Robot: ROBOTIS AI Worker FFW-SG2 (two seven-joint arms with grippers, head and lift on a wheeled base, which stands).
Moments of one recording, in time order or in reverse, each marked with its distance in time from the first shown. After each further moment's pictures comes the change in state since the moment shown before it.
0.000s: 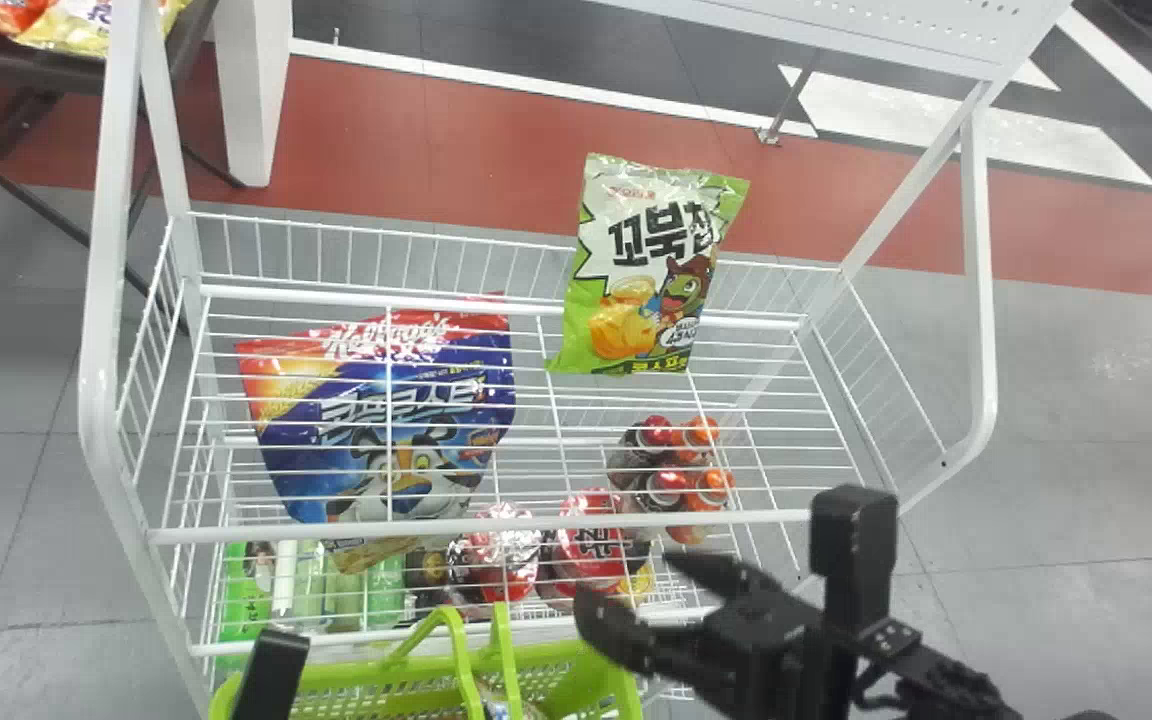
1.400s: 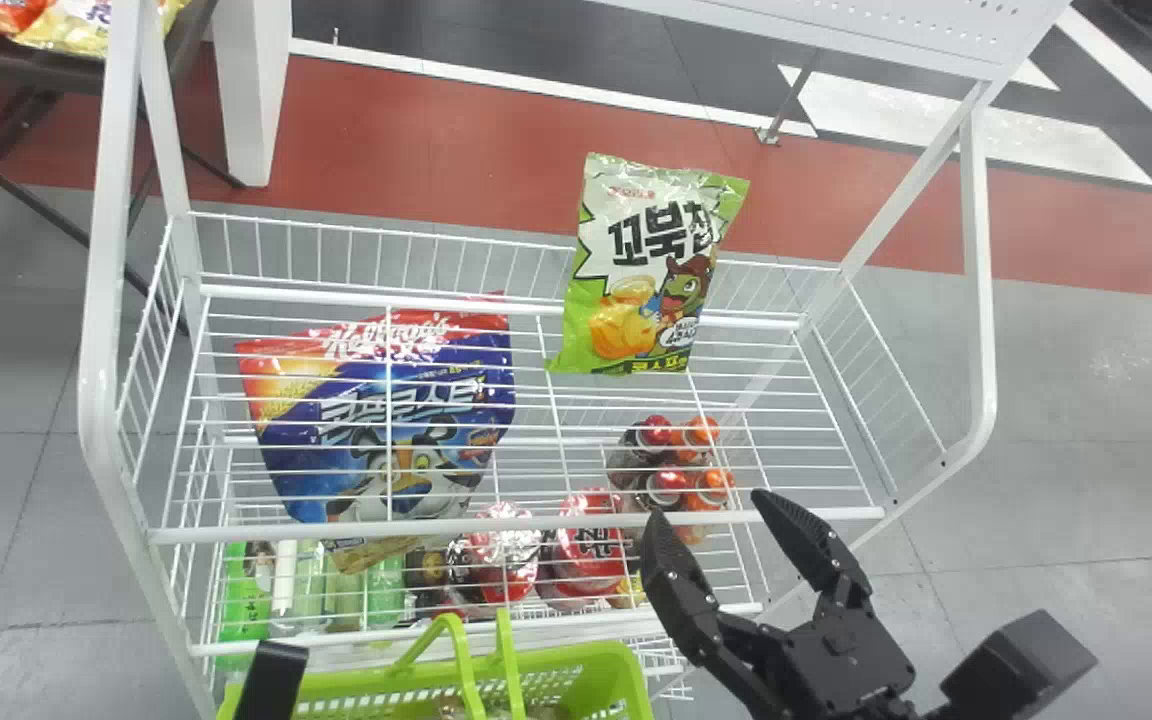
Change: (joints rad) left arm 0.033 0.000 0.006 -0.020 0.006 -0.007 -0.012; right arm 0.232 0.051 0.075 0.110 0.056 -0.768 -0.108
